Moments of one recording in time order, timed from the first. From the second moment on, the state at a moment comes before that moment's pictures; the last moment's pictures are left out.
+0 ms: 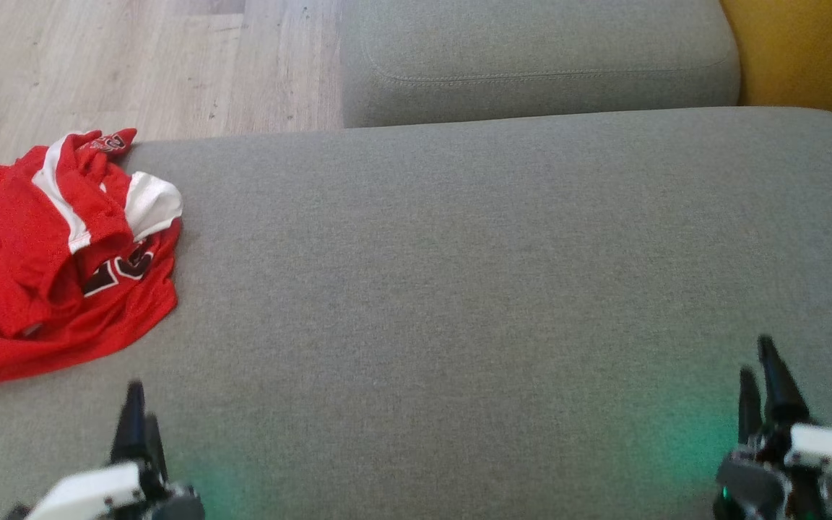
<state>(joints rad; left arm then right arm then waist) -0.02 0.04 0.07 0.34 -1.62 -0.12 0.11 -0.02 -0.04 -0.13 0.34 1.62 0.12 0.11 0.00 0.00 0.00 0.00</state>
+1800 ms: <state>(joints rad) 0.03 0.04 -0.02 0.21 -0.95 -0.06 -0.04 0.01 -0.04 -0.01 0.27 0.95 0.12 -0.04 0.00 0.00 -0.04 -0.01</state>
